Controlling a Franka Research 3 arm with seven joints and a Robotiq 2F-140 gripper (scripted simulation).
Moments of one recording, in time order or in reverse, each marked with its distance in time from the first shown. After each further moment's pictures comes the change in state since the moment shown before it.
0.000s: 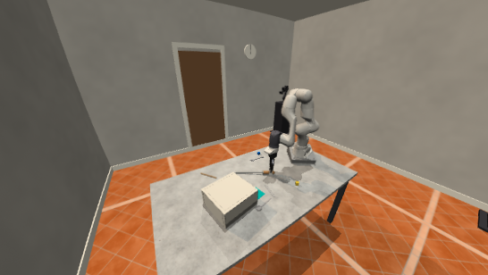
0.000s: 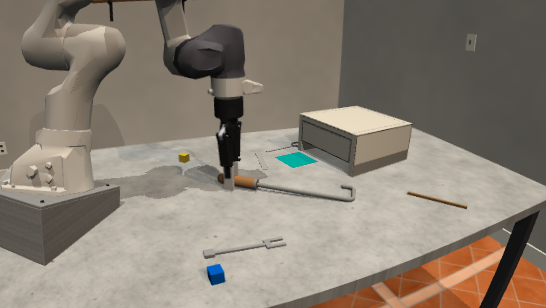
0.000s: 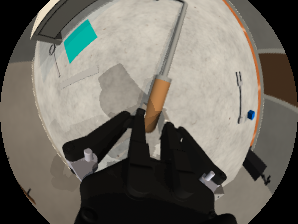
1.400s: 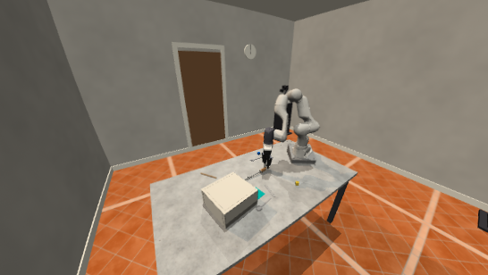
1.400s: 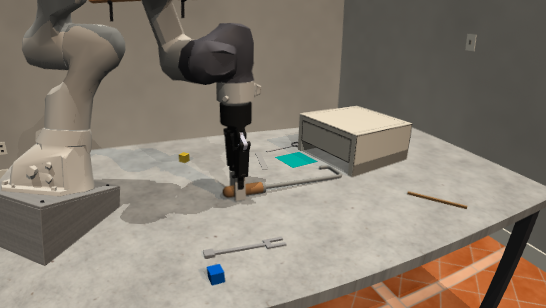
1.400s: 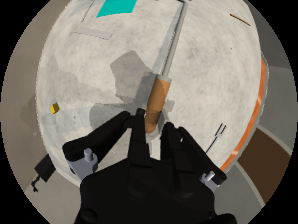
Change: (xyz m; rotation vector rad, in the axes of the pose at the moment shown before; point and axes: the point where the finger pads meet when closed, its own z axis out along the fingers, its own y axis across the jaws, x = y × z) arm 0.038 0.058 0.000 0.025 -0.006 -0.676
